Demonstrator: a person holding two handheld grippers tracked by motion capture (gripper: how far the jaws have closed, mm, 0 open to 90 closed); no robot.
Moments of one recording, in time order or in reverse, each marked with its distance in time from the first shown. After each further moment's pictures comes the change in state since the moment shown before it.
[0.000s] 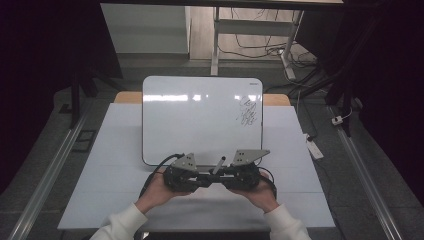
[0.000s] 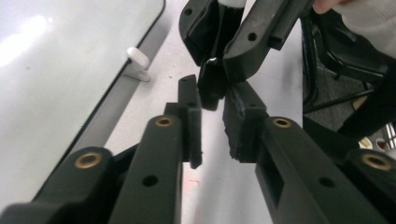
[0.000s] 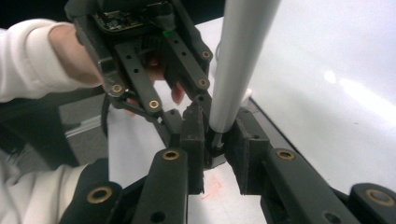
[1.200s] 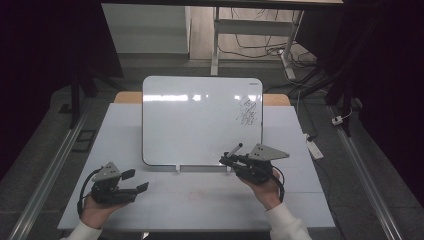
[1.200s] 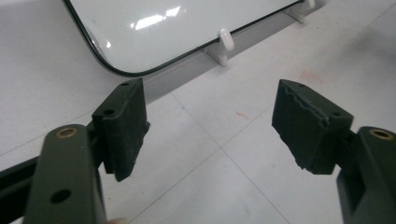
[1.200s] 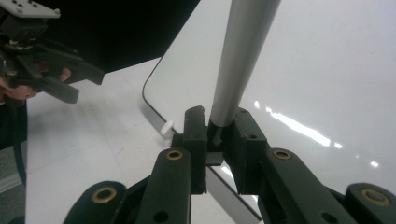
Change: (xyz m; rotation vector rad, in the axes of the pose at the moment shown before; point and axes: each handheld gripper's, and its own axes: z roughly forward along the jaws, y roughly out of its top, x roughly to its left) left arm 0.002 -0.129 -0.119 -0.101 0.432 -0.363; right arm -0.014 -0.006 -0.026 -0.188 -0.279 0.020
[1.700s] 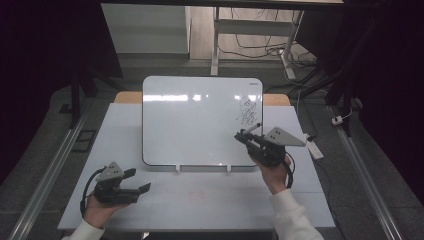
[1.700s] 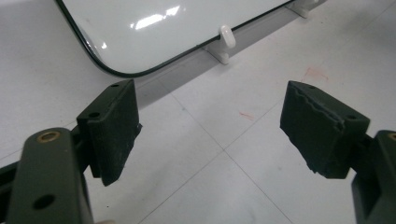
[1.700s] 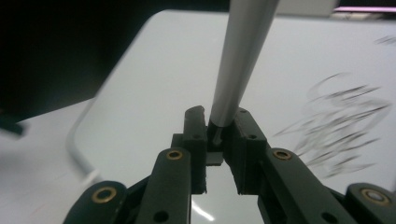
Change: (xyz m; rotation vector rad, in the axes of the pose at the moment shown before) left arm 0.000 -0.001 0.008 0.008 -0.002 0.023; right arm -0.038 0.030 -0.015 -0.128 -0.222 -0.014
